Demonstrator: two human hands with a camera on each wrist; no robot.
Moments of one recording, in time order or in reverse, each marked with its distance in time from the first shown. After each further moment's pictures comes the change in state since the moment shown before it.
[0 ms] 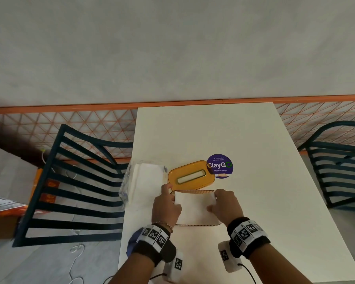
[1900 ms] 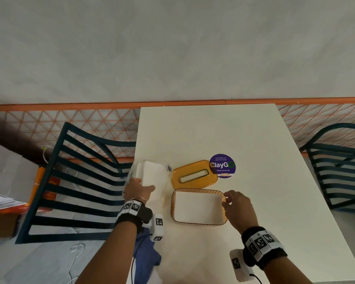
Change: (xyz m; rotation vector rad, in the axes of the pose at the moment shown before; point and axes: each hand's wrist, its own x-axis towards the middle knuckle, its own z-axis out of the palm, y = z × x) left_hand 0.089 -0.060 -0.058 0.122 0.204 -0.338; right_hand -0.014 0.030 0.004 0.097 0.206 -0.038
